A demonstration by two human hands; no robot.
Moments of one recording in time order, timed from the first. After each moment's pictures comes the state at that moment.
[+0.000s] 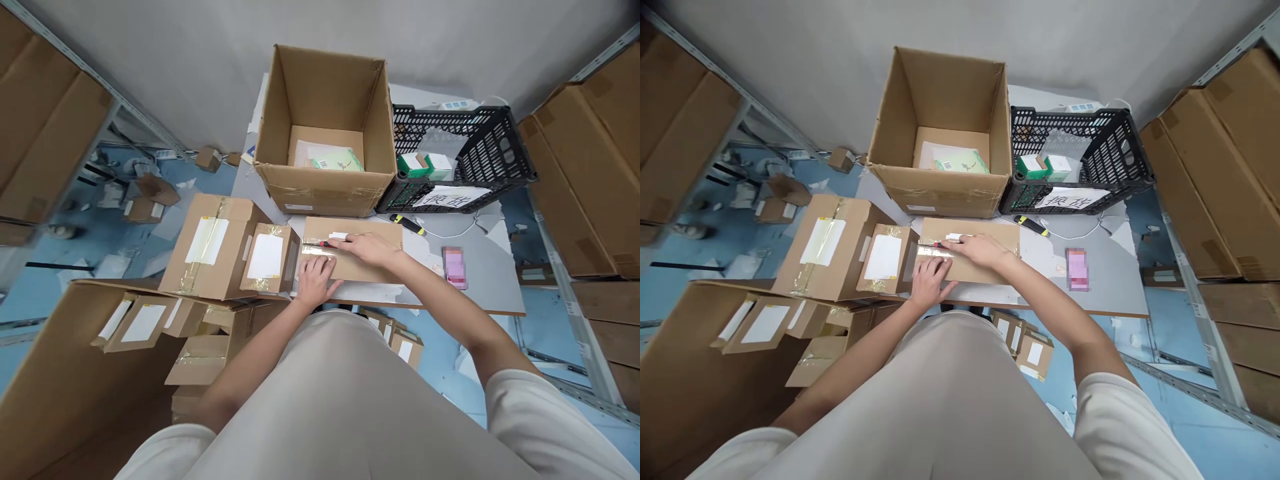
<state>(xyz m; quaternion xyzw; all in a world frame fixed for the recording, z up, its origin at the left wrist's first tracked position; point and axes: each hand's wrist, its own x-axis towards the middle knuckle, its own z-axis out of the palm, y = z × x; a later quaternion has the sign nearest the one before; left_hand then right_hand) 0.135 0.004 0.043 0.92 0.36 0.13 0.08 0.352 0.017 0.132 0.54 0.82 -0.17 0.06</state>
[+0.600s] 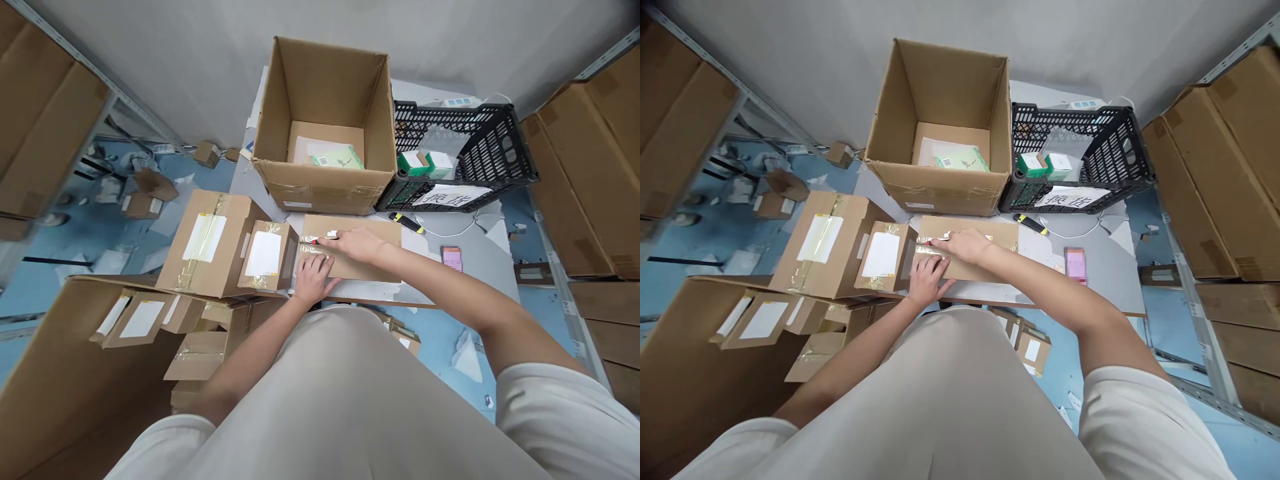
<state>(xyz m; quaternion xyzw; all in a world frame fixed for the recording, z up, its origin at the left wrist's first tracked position) 0.133 0.005 0.035 0.92 0.36 0.12 0.06 0.326 0.036 0.156 0.49 0.84 -0.13 0.18</state>
